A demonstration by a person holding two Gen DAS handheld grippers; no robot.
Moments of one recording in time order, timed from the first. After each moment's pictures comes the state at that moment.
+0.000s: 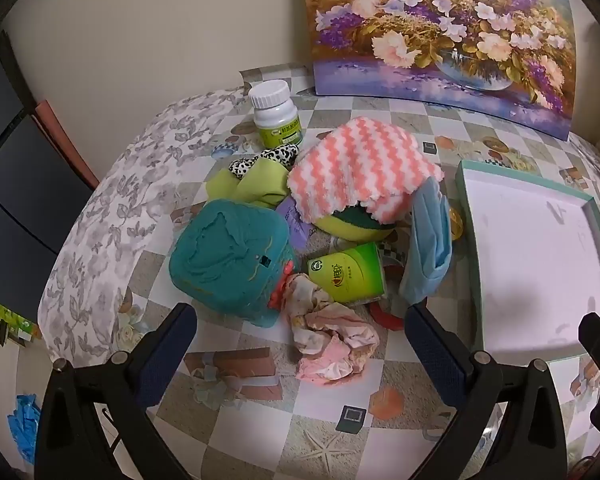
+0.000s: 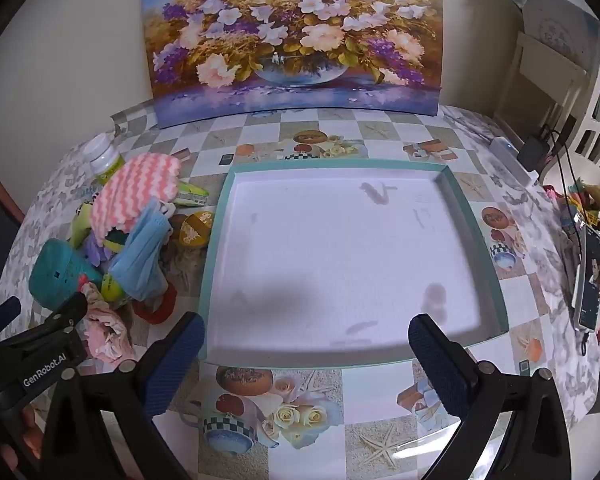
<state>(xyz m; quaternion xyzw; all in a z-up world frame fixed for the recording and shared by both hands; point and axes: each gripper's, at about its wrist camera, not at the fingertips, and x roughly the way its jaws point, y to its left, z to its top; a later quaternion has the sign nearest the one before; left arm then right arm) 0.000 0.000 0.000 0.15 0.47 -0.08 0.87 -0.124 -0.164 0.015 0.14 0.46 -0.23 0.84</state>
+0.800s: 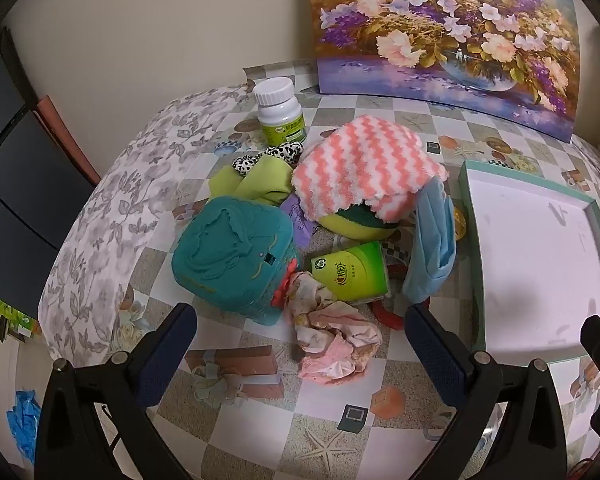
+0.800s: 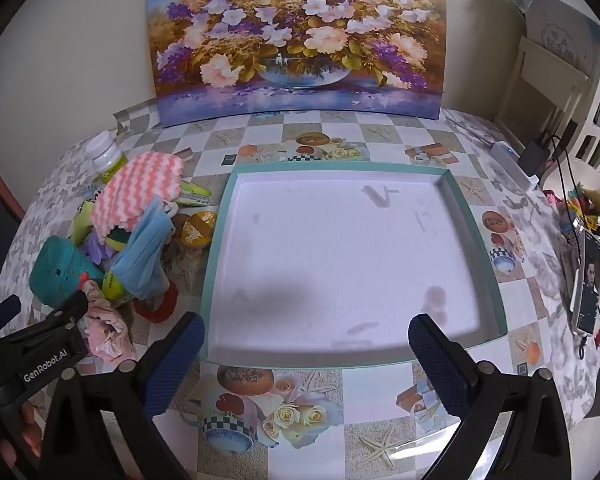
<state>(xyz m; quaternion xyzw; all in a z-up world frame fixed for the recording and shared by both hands) 0.000 0.004 0.000 0.14 0.47 -0.08 0.87 -0.123 -0.162 0.017 0.14 0.46 -0.23 0.85</state>
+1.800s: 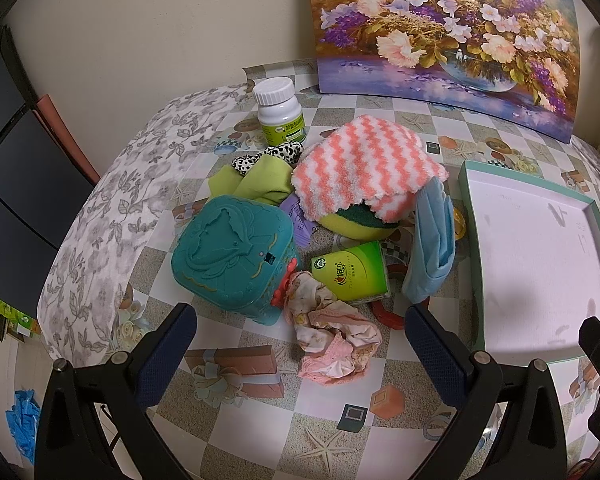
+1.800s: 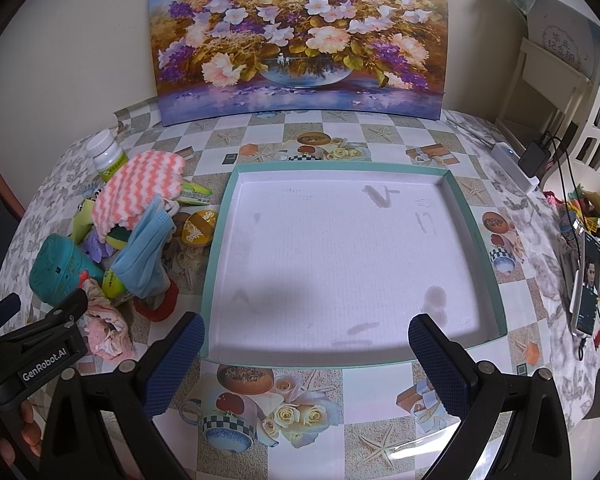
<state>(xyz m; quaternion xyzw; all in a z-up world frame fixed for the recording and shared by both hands) 0.001 0.005 0.000 0.14 0.47 -0.08 0.87 -0.123 -0.161 0.017 0.14 0.46 -0.23 0.85</state>
